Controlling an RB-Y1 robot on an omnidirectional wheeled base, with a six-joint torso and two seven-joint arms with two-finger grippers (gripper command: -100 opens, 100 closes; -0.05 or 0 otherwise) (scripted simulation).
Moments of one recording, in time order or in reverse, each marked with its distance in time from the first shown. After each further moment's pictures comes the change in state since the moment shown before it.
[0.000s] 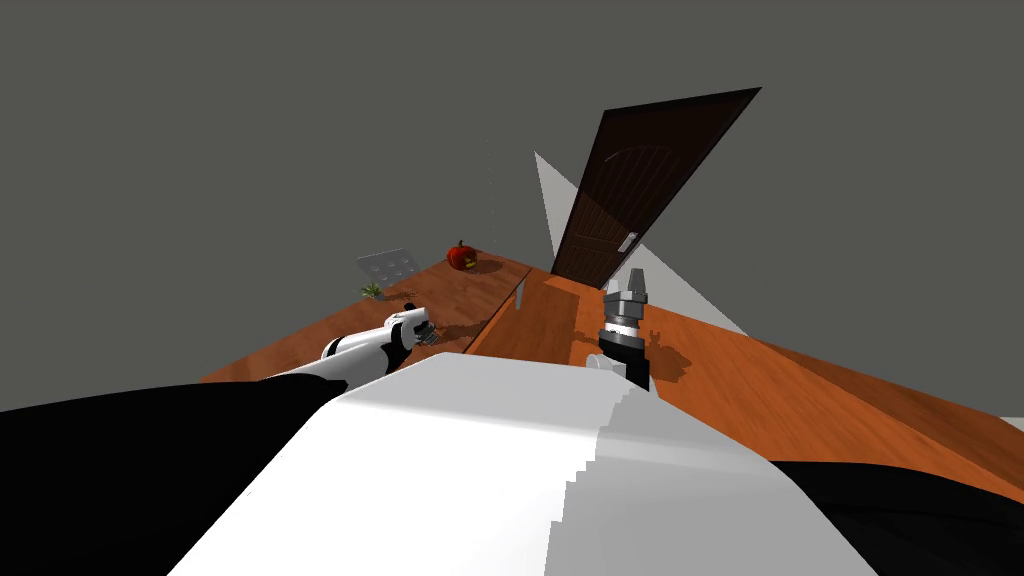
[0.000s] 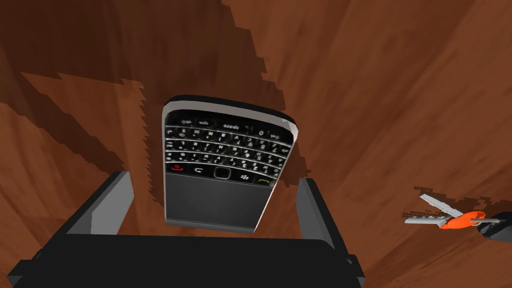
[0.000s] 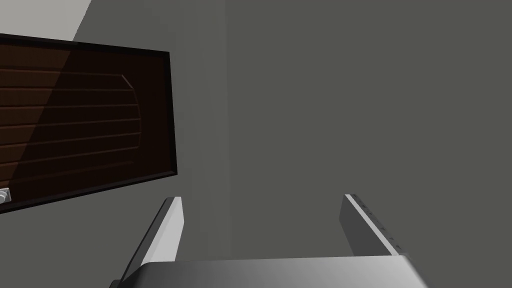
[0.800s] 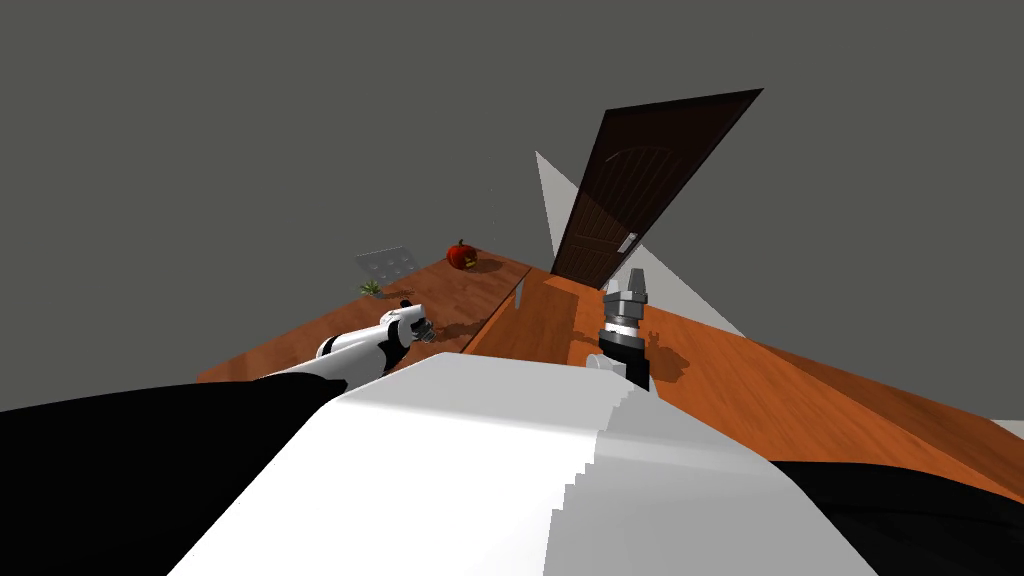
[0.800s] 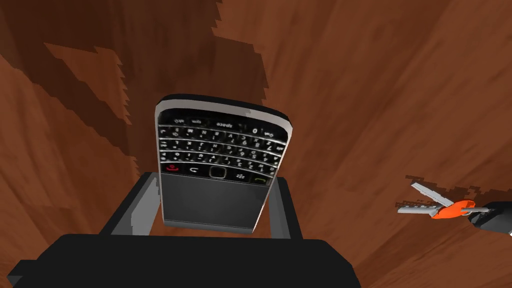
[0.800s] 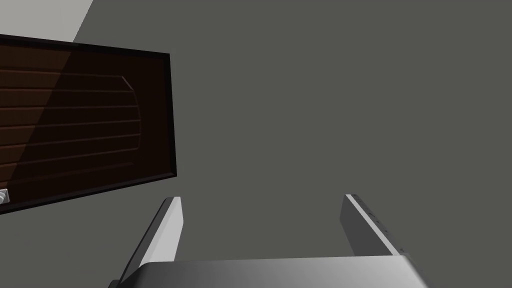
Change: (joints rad) left arm -0.013 0.026 0.022 -0.014 0.000 0.036 -0.029; right arm 0.000 0.000 0.000 0.000 0.000 0.000 0.000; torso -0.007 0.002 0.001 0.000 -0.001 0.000
